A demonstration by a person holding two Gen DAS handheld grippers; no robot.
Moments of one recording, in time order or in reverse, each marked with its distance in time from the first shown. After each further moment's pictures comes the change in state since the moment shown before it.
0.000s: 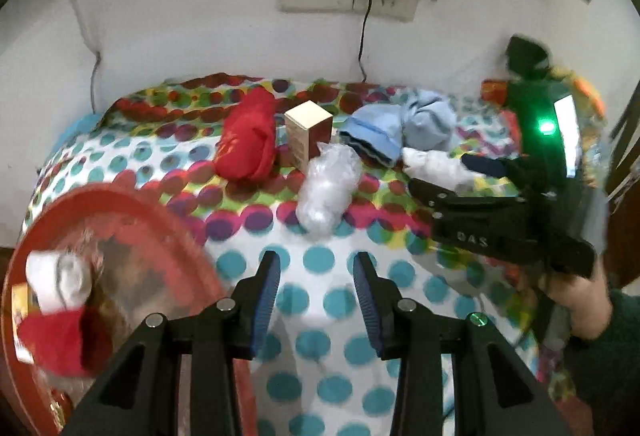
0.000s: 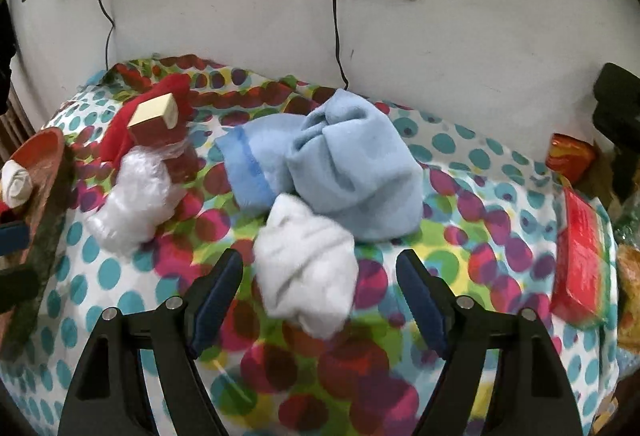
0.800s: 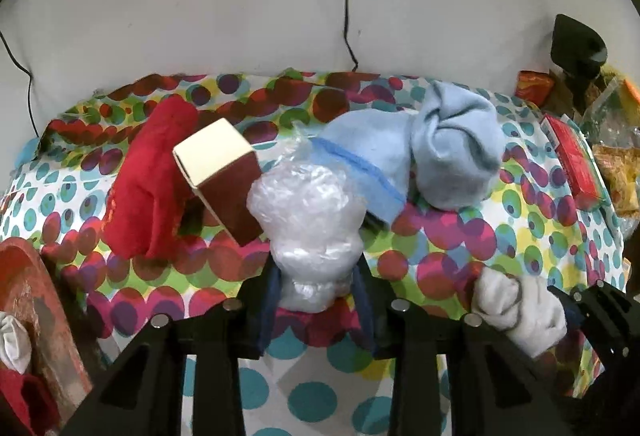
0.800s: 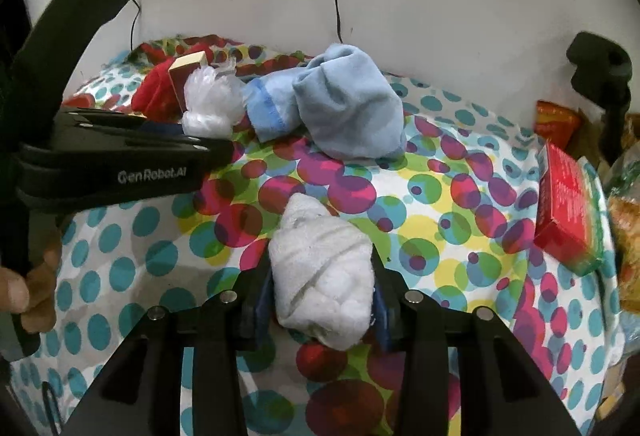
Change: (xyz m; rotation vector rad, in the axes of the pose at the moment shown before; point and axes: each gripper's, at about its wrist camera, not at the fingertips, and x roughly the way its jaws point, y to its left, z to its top) left arm 0.091 -0.041 0.047 -0.012 0.032 0.031; right arm -0.031 -0.014 -0.051 -0.022 0.000 0.022
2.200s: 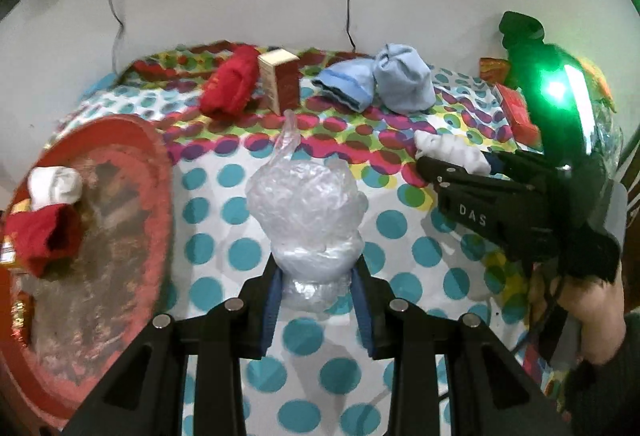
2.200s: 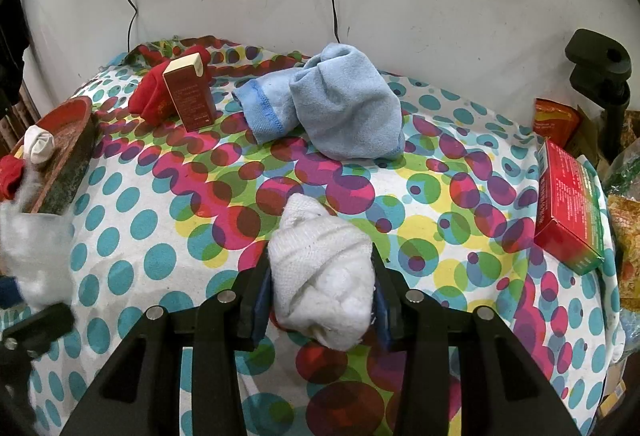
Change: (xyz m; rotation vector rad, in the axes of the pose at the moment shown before) left arm -0.108 -0.010 -0.119 -0.079 -0.061 0.048; right arm 0.001 -0.010 0.000 0.019 0.001 0.009
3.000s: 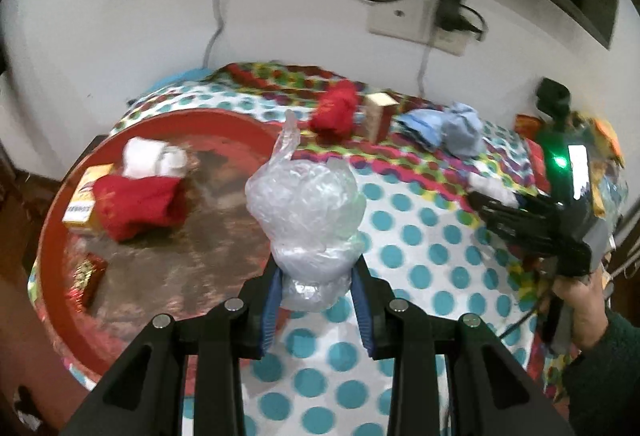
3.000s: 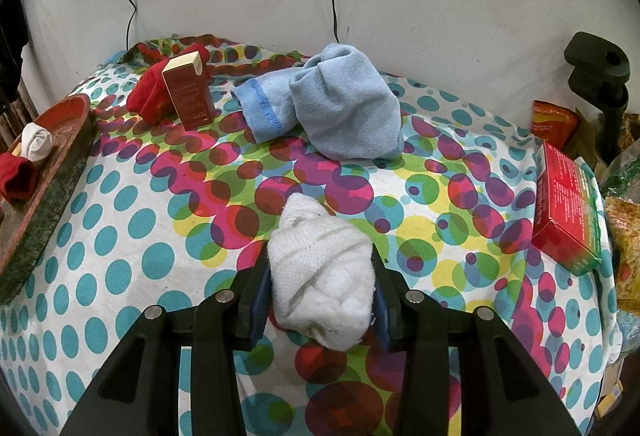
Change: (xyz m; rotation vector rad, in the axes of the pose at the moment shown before) left arm -0.065 0.086 -0.018 -0.172 -0.073 0.064; right arm 0.001 -0.003 0.001 -0.007 0.001 -0.009
